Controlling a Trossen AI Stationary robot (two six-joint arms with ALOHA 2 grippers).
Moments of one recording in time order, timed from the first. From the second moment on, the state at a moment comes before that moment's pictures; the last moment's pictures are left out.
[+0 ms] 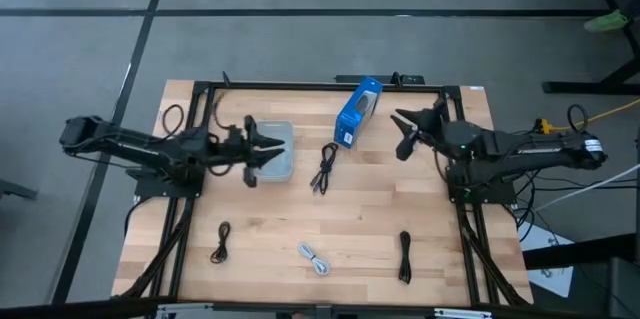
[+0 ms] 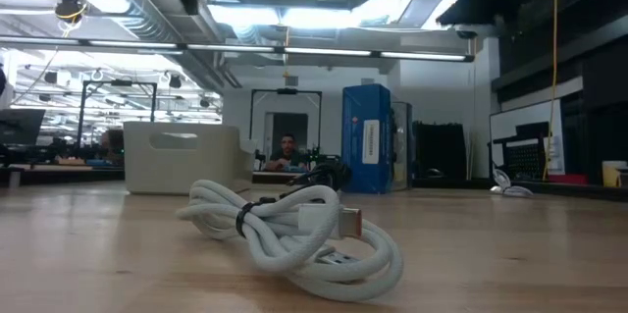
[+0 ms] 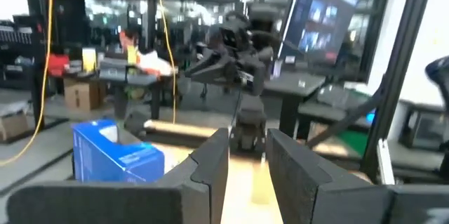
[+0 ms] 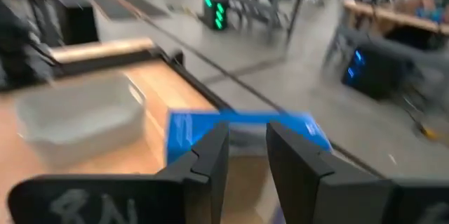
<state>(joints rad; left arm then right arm) -0.06 0.90 0.42 0.65 -0.22 -0.08 0.00 0.76 0.60 -0.11 0.71 0.08</state>
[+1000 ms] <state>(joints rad) -0.70 1.11 0.82 -0.91 0.03 -1.85 -0.06 0.77 0.60 -0.34 0.52 0.25</state>
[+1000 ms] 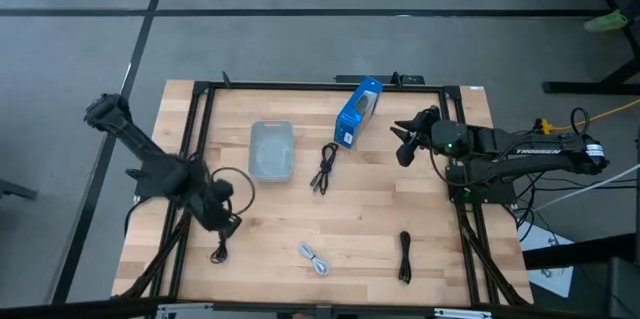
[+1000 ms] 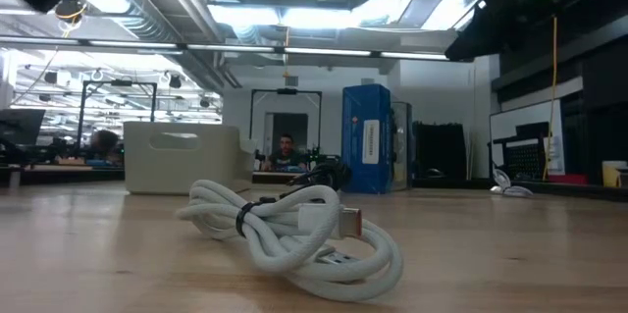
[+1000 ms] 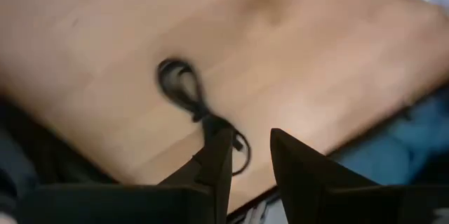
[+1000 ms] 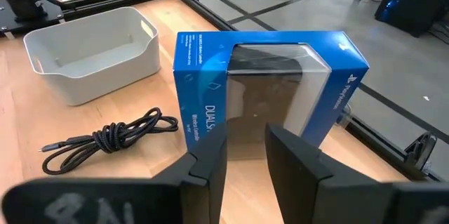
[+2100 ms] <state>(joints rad) -0.78 1.66 0.83 -0.70 0.15 -2.18 -0.06 0.77 0.60 -0.33 0.52 0.23</state>
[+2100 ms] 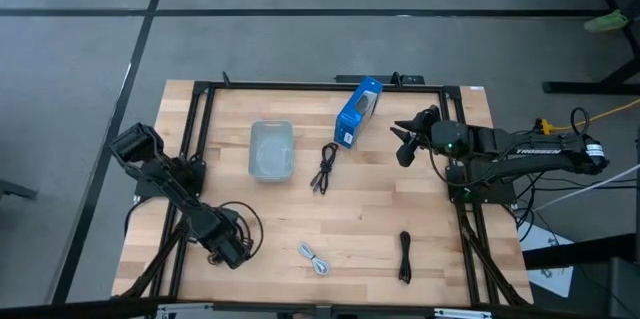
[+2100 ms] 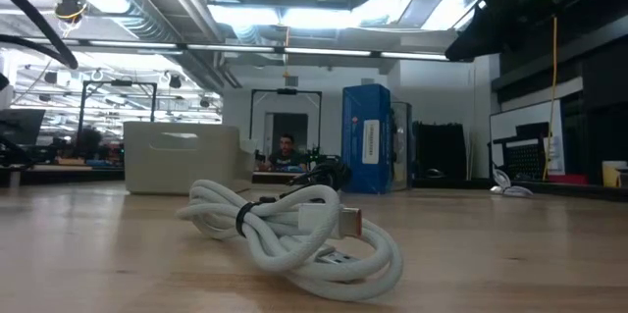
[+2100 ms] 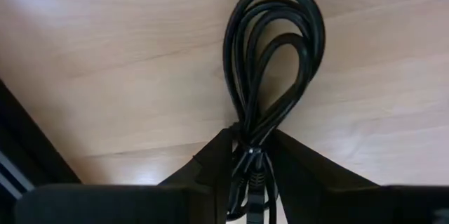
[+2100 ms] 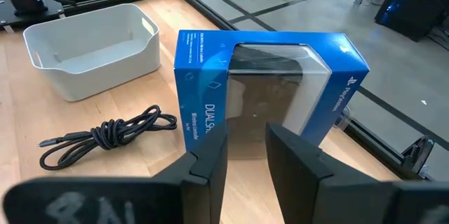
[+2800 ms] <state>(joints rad) -0.65 1.46 1.04 -1.06 -0.89 -1.72 -0.06 0.77 0.60 -0.33 0.50 0.23</state>
